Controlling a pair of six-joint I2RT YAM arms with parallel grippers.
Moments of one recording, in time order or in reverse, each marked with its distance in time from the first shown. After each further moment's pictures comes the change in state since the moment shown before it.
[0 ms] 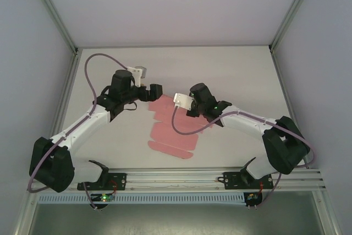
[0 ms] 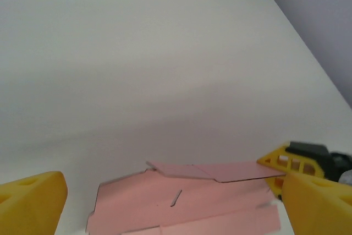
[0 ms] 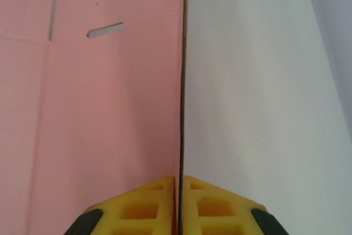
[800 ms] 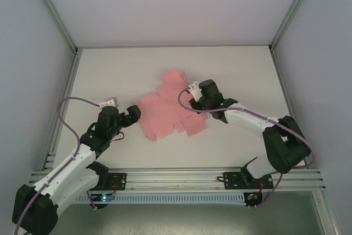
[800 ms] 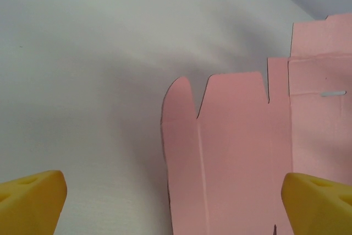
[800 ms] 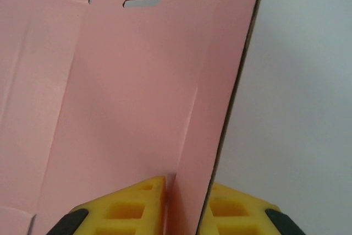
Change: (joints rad) left arm 0.000 -0.491 -0.509 -0.028 -0.374 -0.436; right arm -0.103 0.013 -0.018 0.010 -0.035 0.557
